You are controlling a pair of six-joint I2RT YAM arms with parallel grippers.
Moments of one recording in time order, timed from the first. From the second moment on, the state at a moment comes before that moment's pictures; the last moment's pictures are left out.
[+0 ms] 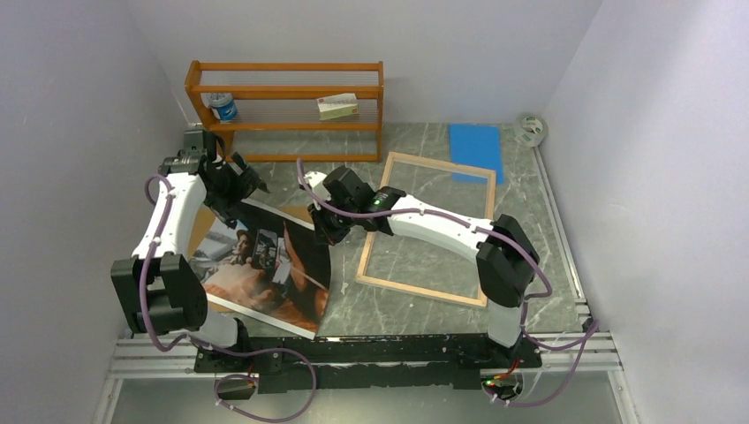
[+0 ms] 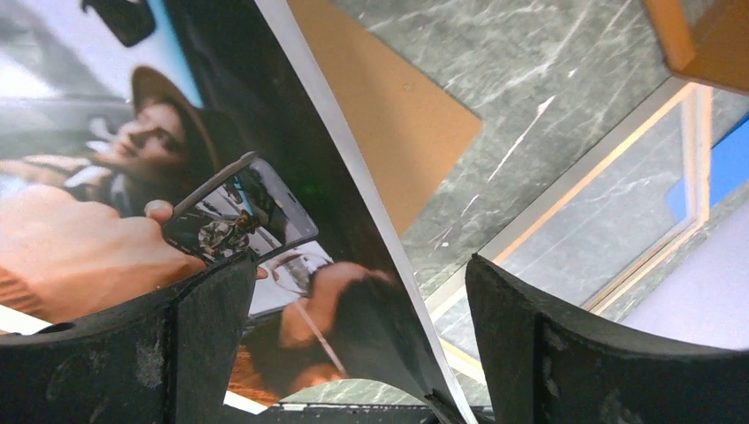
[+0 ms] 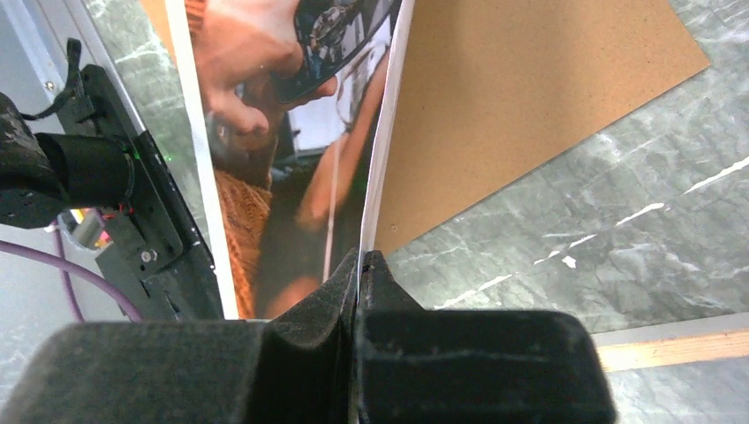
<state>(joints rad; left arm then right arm) 0.11 1.46 1.32 -0.92 0.19 -0.68 0.95 1.85 1.50 -0.40 -0.31 0.19</state>
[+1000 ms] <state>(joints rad) 0.19 1.64 1.29 -0.92 0.32 -0.61 1.08 1.78 1.54 -0.46 -0.09 -0.03</state>
